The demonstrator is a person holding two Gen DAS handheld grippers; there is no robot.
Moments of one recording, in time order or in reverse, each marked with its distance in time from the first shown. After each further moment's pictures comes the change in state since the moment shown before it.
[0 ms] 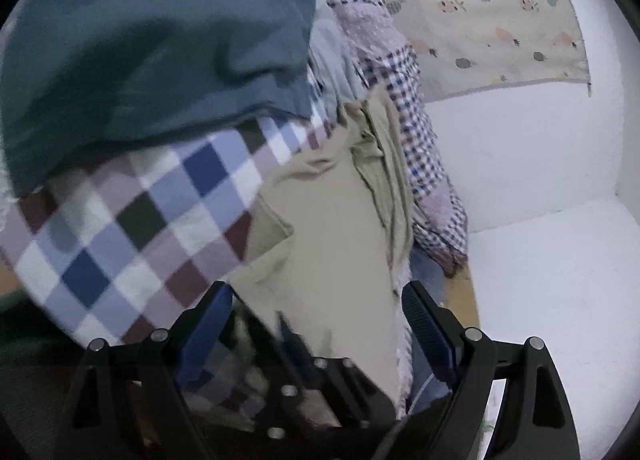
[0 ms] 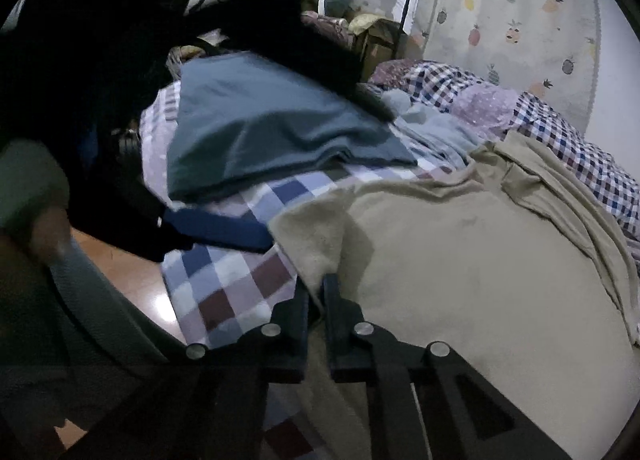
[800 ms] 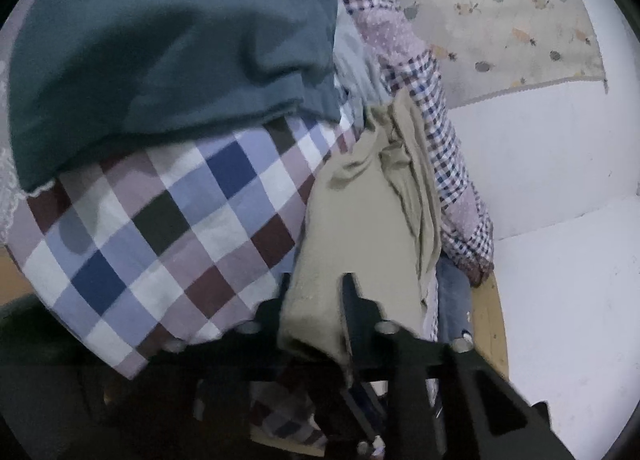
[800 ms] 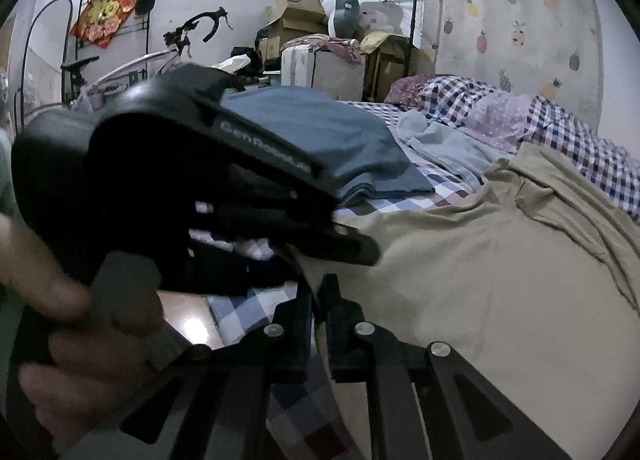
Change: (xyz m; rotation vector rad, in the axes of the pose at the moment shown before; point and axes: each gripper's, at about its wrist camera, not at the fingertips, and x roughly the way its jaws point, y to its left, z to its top) left arm 0.007 0.005 -0.005 0.011 -0.051 0.079; right arm -0.025 0.004 0.009 0.033 -0.061 0.066
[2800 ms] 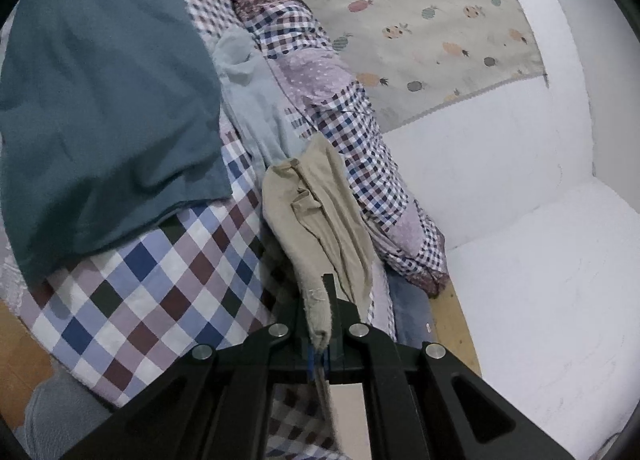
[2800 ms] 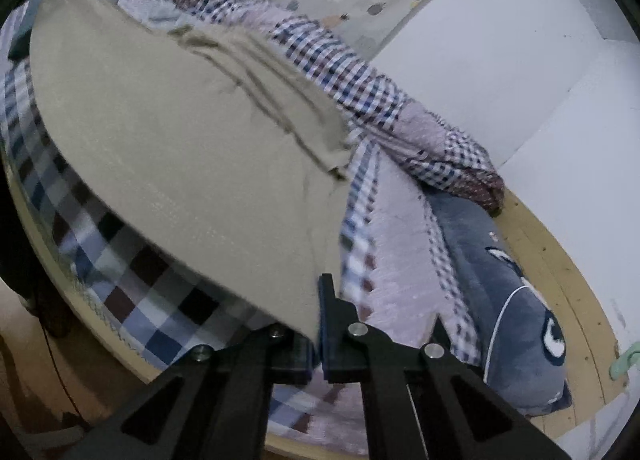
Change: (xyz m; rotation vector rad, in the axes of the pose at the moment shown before) left arm -0.059 -0.087 0.028 0.134 -0.095 -0.155; right arm -0.284 -0.163 -0.149 -0.045 0.354 -0.861
